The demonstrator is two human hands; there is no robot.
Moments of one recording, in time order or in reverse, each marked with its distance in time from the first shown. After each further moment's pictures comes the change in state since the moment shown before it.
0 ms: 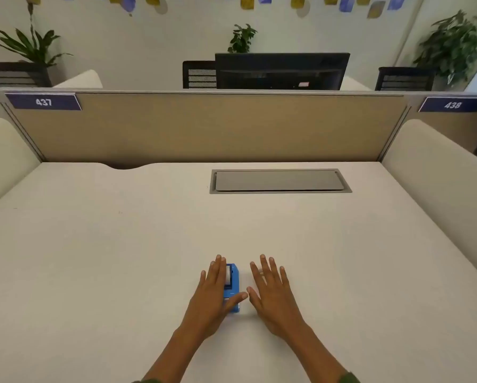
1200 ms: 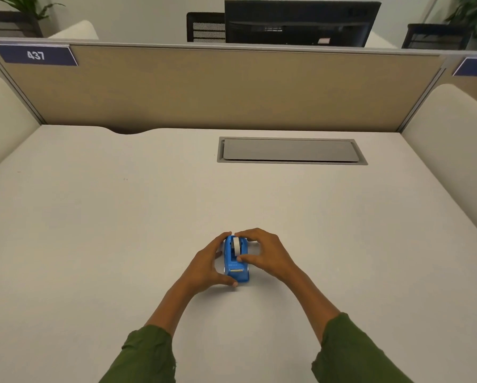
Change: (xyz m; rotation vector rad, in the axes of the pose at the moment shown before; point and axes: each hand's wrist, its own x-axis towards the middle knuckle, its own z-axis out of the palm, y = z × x) left_hand 0.010 -0.039 -0.018 -0.423 -0.157 -0.082; right_hand 0.041 -0.018 -0.019 0.667 -0.066 -0.012
